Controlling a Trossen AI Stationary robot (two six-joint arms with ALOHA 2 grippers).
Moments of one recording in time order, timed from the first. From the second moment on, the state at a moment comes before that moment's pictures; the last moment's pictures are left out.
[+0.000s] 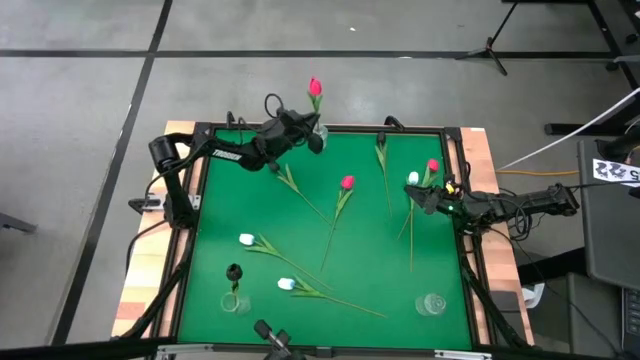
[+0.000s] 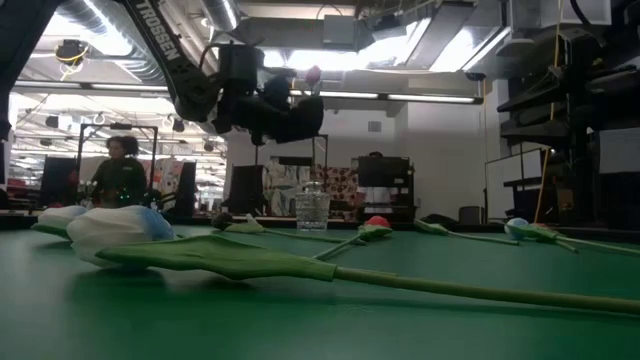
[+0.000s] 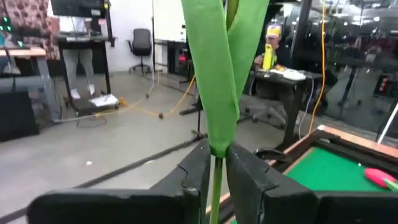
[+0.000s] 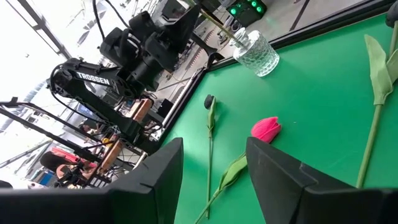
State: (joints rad) left arm 0.53 1.83 0.86 0.95 -0.32 -0.06; right arm 0.20 0.10 0.07 -0.10 0.64 0.99
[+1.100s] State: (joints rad) left arm 0.51 1.72 0.86 0.78 -0.43 0.14; right arm 0.20 0.10 0.07 -0.10 0.65 0.99
